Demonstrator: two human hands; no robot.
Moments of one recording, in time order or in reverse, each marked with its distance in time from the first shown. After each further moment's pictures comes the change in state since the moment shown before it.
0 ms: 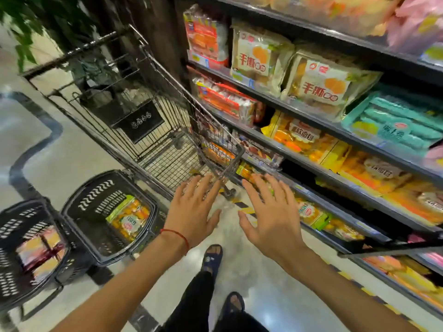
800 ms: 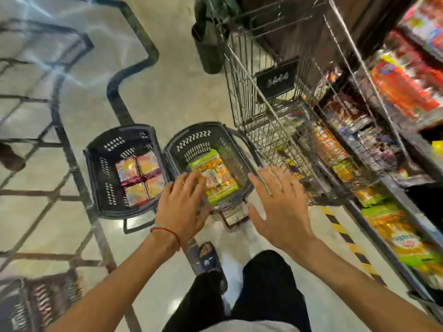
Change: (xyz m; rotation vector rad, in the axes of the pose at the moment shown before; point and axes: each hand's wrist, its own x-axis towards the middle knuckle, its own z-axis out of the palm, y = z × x) left_hand -0.221 -0.381 0.098 -0.110 -0.209 -0.462; right_hand 0.108 -0.388 0.127 -0.040 -0.248 -0.418
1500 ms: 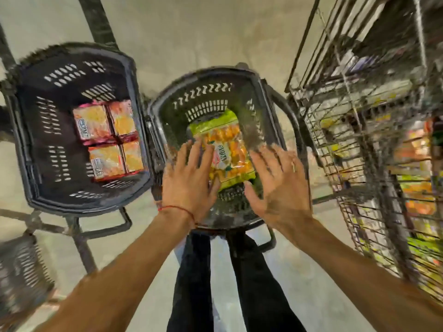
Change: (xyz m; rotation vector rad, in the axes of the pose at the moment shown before) left_hand 0.259 -0.059 0.243 -0.199 -0.144 -0.261; right_hand 0.220 0.023 0.334 0.120 -0.224 -0.111
